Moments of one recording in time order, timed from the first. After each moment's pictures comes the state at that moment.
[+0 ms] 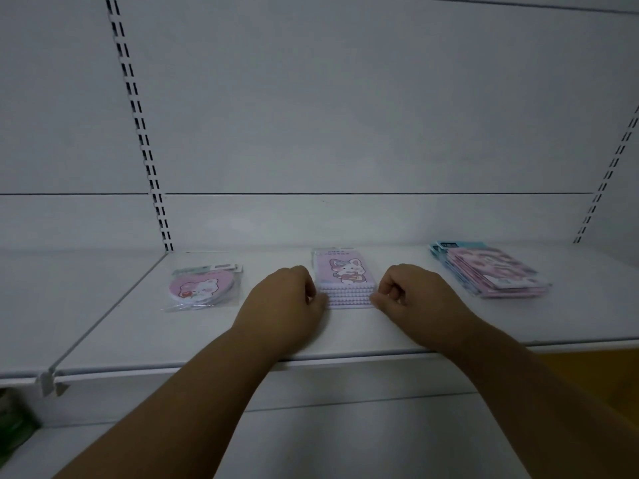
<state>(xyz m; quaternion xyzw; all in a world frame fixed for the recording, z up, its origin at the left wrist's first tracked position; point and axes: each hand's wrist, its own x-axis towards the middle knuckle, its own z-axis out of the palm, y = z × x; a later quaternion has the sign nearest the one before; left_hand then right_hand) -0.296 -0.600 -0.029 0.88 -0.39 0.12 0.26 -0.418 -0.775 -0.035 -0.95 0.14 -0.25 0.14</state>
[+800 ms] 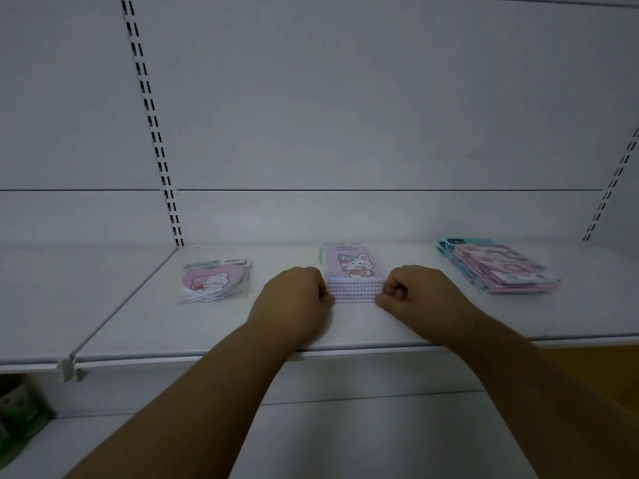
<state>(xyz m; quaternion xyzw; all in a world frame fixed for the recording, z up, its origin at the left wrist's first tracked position) -0.295 -0.603 -0.035 0.89 -0.39 0.10 0.23 -0.414 -0.774 -0.037 -0.95 0.16 -0.22 0.14</state>
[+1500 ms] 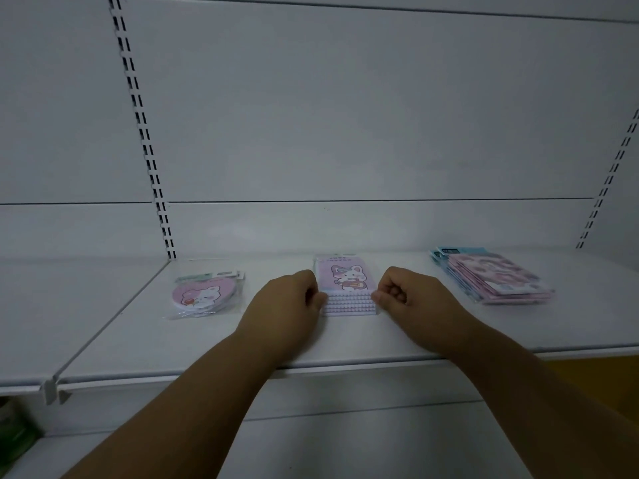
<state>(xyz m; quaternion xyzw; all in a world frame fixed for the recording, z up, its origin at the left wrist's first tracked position) -0.294 -0.602 -0.028 0.87 -0.40 0.11 0.27 -0.415 -0.776 -0.031 -0.94 0.15 -0.24 0.21</state>
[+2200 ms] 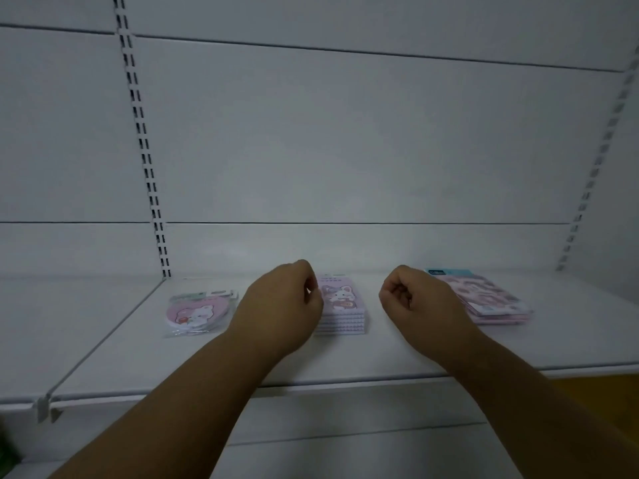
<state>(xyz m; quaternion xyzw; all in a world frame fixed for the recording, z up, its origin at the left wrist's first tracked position) -0.314 -0.598 0.011 0.85 -0.40 0.16 0.30 -0.436 -0.763 0.000 -0.91 0.17 -0.34 0.18</state>
